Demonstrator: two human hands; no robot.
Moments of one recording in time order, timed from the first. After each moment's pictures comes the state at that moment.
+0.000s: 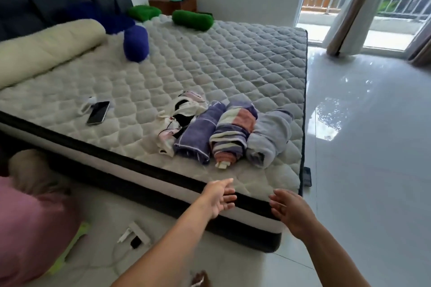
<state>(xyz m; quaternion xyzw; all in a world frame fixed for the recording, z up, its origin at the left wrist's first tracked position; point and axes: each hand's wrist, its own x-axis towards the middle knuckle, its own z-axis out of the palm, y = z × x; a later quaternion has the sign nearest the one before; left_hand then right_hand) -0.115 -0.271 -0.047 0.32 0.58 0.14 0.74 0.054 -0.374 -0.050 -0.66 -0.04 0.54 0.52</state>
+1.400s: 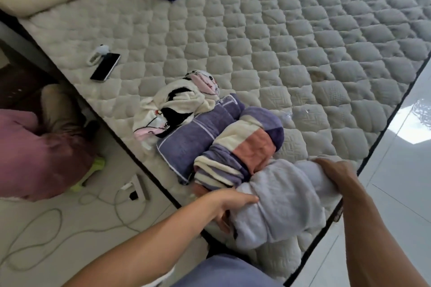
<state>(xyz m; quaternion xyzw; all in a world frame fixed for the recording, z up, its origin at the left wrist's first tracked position) 0.062 -0.094 -0.091 0.23 0.67 -0.15 0.69 0.322 -0.047 -0.115 -0.83 -0.31 0.43 0.16</state>
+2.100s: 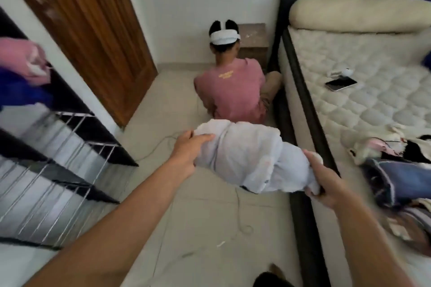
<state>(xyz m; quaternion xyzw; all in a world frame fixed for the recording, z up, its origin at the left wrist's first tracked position) -0.357 -0.517 0.047 -0.02 0.74 0.60 0.29 -0.151 -0.297 -0.009 -0.49 -0.50 0.71 0.08</state>
